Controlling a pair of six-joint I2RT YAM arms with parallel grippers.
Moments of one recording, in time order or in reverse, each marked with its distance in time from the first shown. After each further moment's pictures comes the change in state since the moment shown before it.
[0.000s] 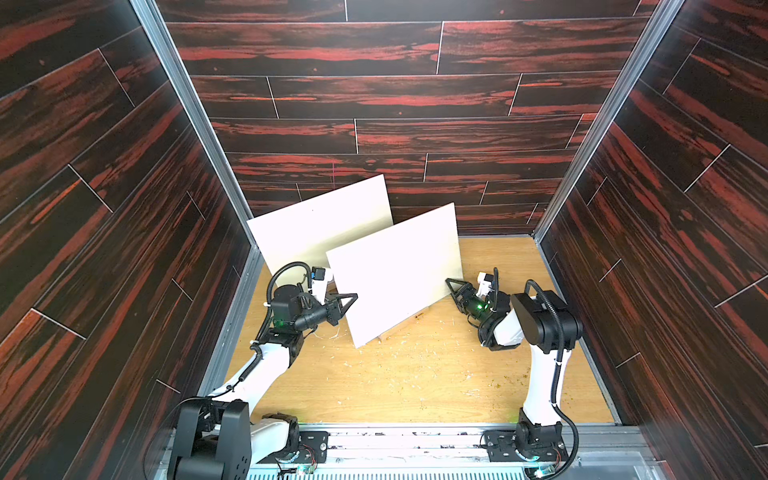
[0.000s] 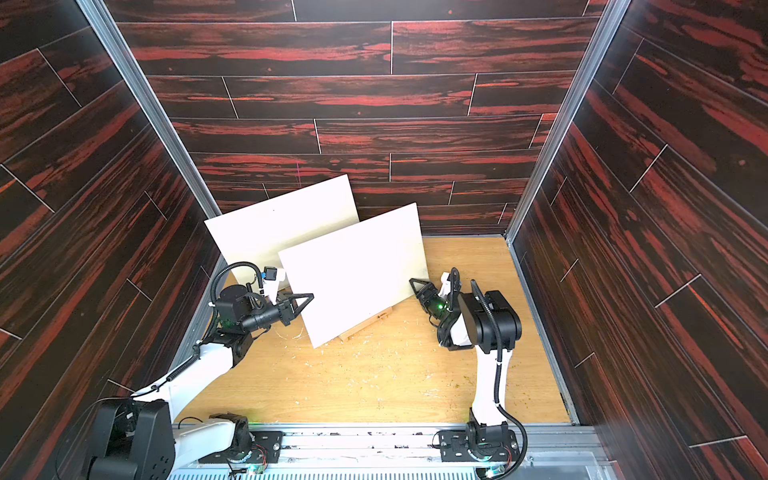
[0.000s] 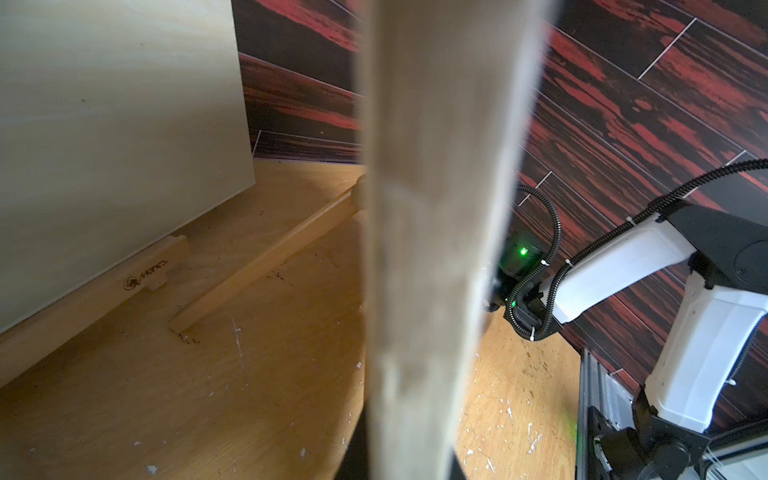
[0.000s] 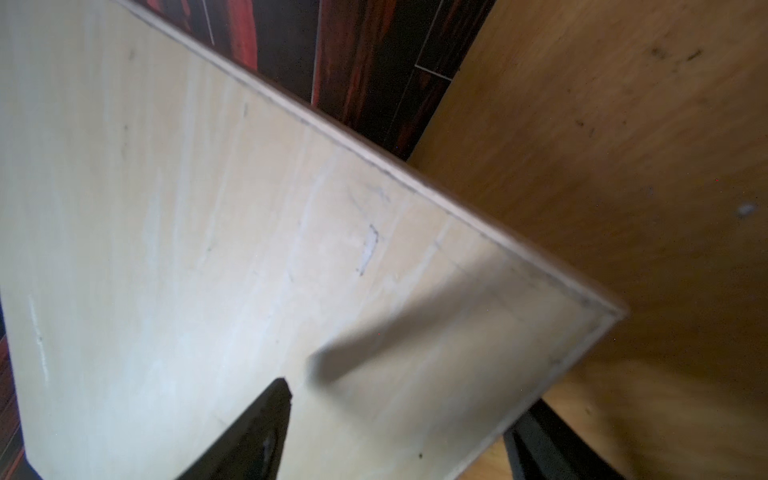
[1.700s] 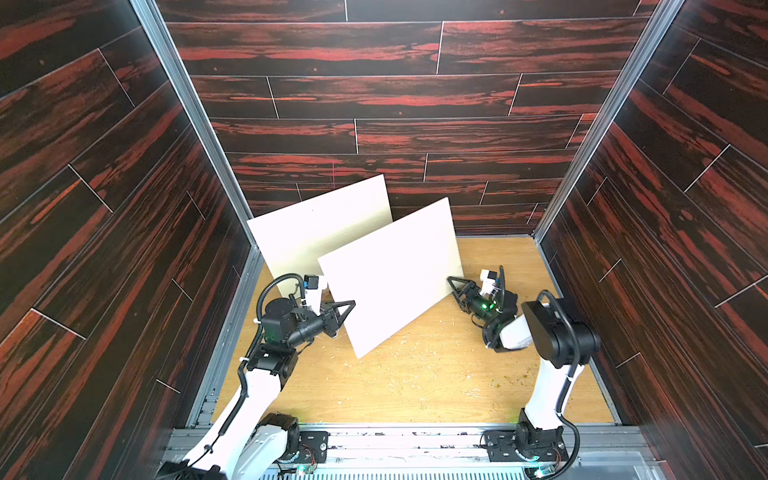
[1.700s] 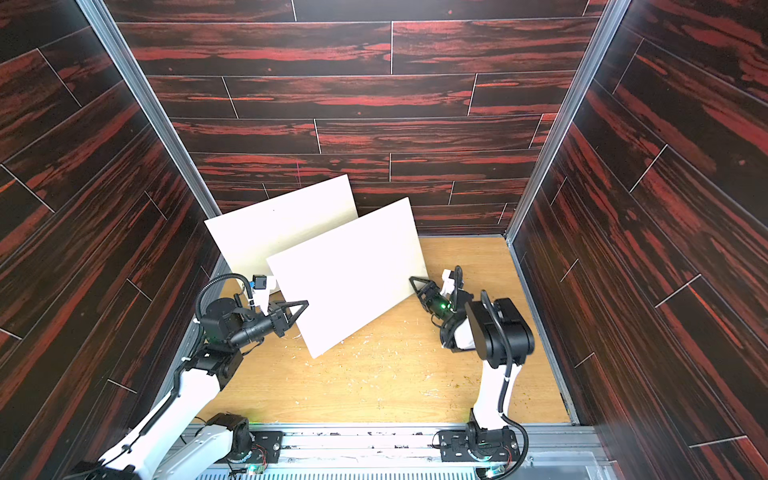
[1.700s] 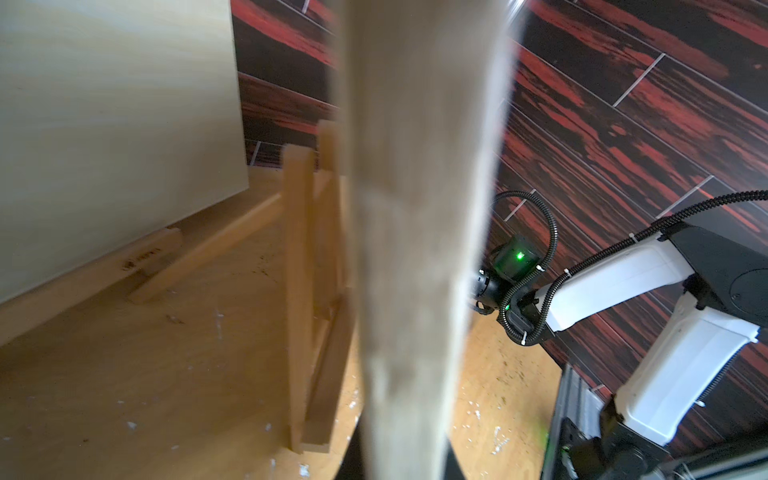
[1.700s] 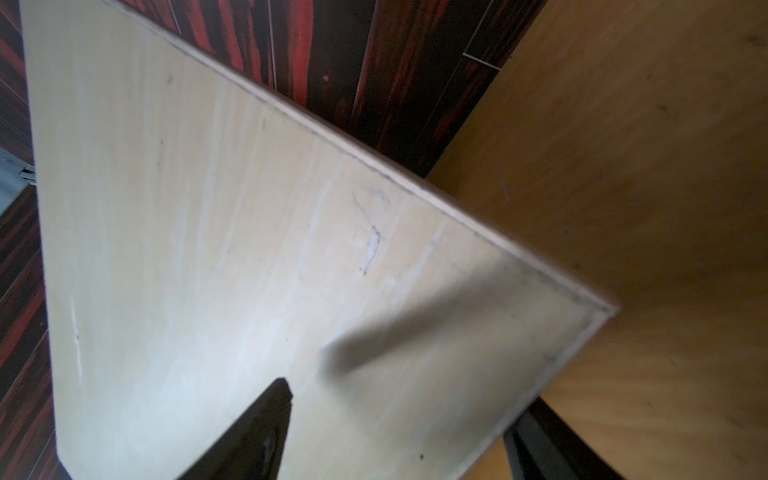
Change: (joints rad) left arm -0.076 -0.318 -0.047 -0.196 -0.100 -0.089; right arm -0.002 -0.208 -0.132 -0.040 -0.029 0.012
